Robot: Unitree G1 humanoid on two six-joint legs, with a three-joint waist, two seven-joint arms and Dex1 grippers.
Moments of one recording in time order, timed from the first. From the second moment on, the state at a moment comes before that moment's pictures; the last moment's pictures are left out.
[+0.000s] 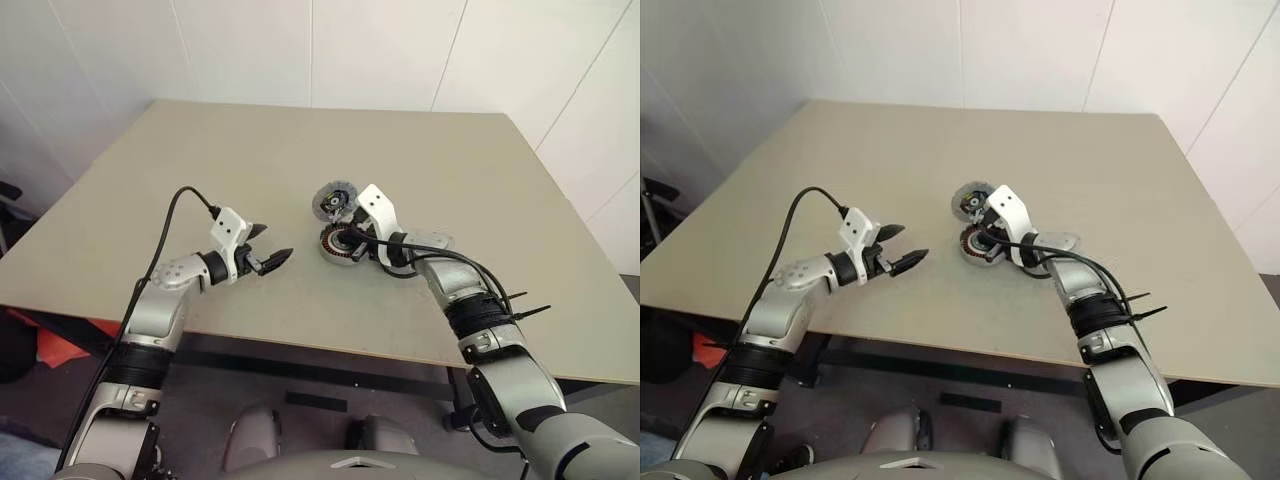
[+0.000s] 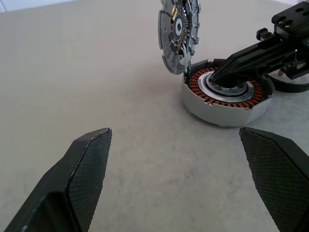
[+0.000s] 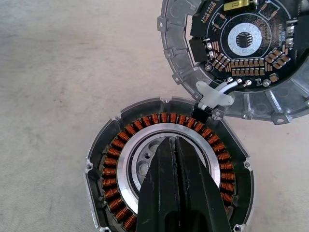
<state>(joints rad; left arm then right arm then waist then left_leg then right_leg) -0.35 0.38 -0.04 0.12 -0.26 0.30 -0.75 -0.65 -0.30 0.18 0.50 0.04 0.31 0.76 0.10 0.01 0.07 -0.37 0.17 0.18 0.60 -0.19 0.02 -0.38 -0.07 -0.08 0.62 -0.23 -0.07</state>
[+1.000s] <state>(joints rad) -0.35 0.37 -0.05 0.12 -0.25 0.30 -0.75 -0.66 -0.30 0.16 0.52 0.06 0.32 0.76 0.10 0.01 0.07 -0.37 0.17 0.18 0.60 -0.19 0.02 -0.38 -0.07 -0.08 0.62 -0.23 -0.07</state>
